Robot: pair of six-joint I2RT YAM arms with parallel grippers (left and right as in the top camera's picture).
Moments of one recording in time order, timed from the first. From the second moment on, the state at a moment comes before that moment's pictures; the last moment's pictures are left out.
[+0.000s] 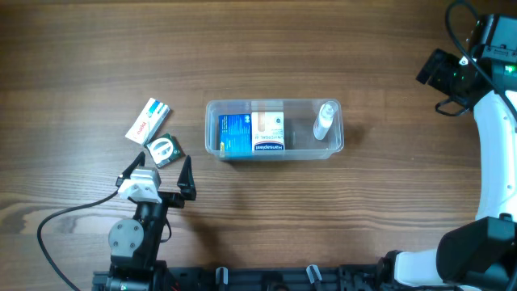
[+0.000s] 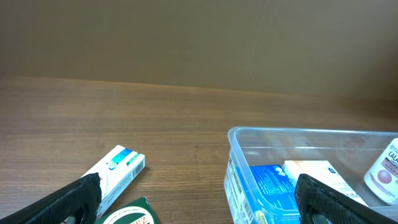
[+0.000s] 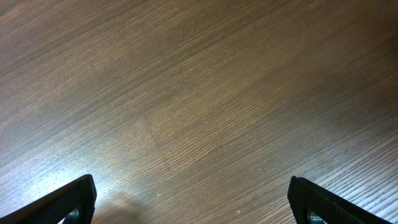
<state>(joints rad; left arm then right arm) -0.11 0.01 0.01 -0.07 0.03 -0.14 -0.23 1.60 1.51 -0.94 0.14 0.30</state>
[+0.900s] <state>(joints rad) -0.11 1.25 0.87 -0.77 -0.03 -0.43 -0.23 1.60 1.51 -0.94 0.13 0.30</state>
